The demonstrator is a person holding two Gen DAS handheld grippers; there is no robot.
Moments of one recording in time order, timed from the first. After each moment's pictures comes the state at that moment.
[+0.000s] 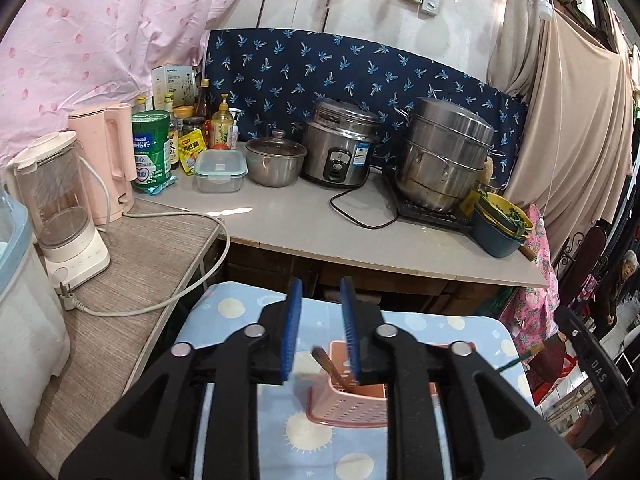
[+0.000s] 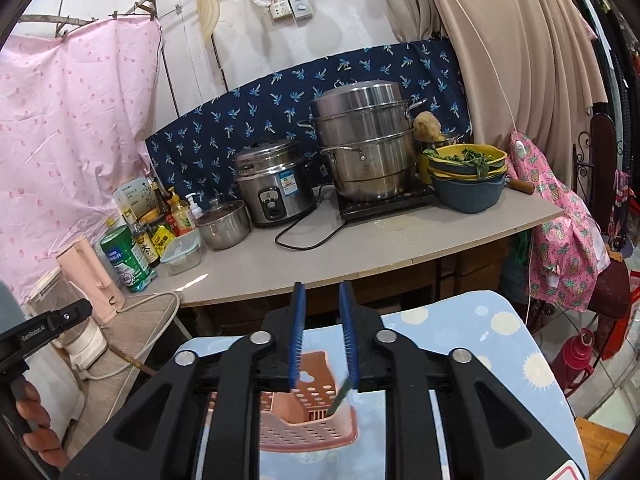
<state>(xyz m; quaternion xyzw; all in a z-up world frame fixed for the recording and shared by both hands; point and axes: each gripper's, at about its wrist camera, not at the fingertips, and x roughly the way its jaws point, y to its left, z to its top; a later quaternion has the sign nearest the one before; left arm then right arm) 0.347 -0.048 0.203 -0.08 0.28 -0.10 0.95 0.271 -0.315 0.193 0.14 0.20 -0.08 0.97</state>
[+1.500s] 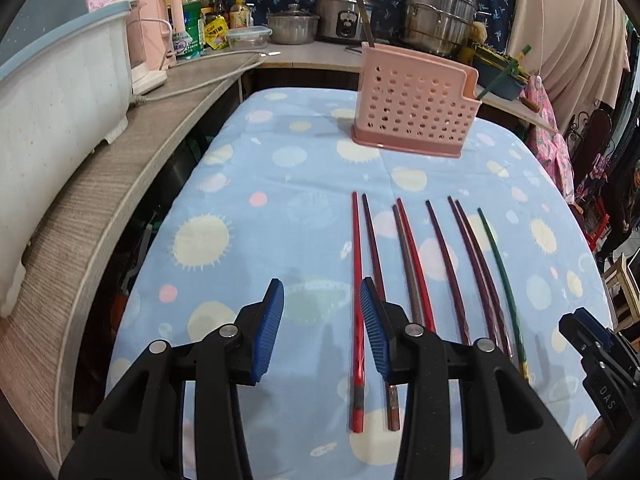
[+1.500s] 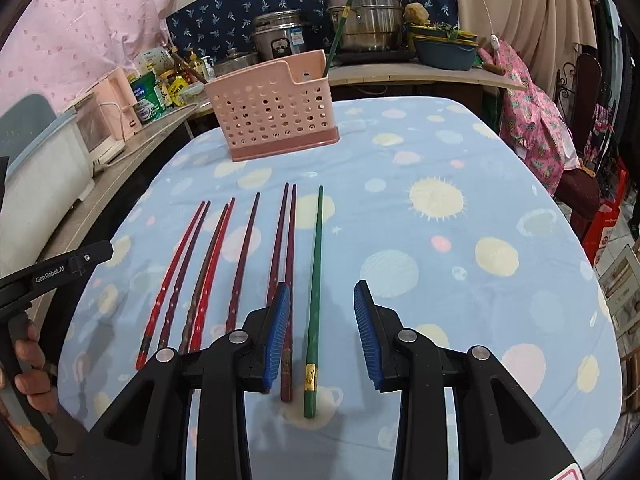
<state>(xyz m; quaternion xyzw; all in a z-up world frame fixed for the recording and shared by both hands) 0.119 -0.002 0.037 0.00 0.43 -0.09 0.90 0.017 -0.232 0.027 0.11 0.39 -0.06 0.91</state>
